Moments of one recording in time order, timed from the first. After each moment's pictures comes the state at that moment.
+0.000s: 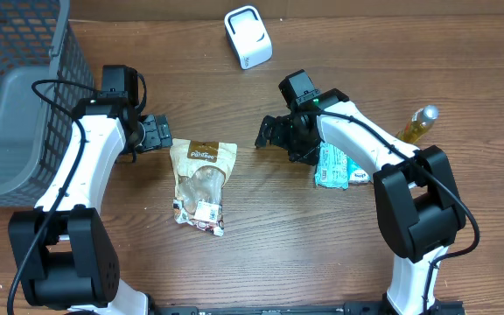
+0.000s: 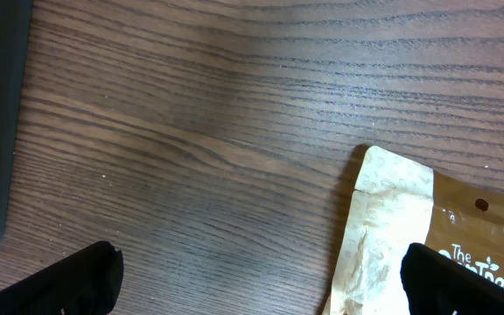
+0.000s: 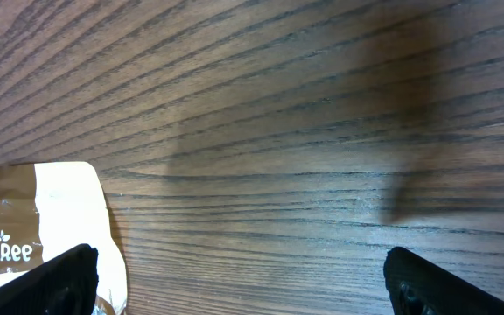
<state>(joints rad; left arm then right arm) 0.02 1.74 1.30 -0.86 -0.10 -0.25 0.44 2.04 1.47 -0.78 -0.27 0.72</state>
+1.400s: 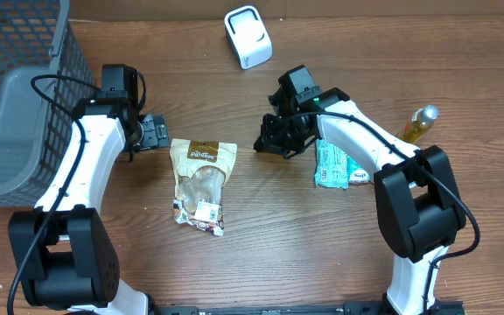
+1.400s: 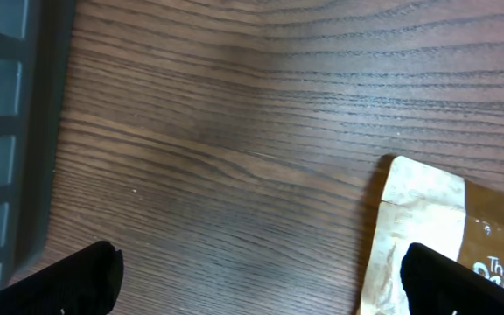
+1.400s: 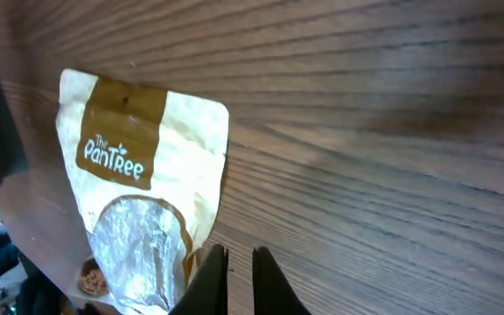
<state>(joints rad) 0.02 1.74 1.30 -0.85 -0.16 -0.20 0.44 2.04 1.47 -0.70 -0.52 0.52</state>
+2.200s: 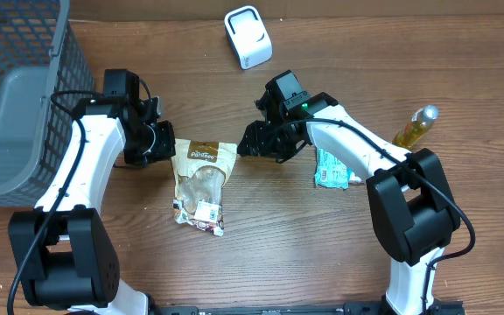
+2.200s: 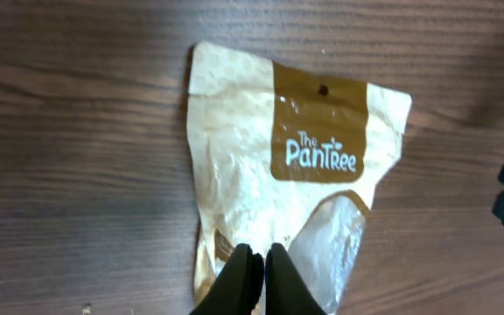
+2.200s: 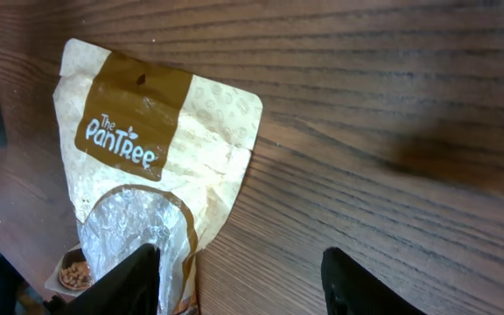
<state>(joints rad) 0.02 1.74 1.30 -0.97 0.28 -0.17 0.50 2.04 1.47 -0.68 -0.49 0.46</state>
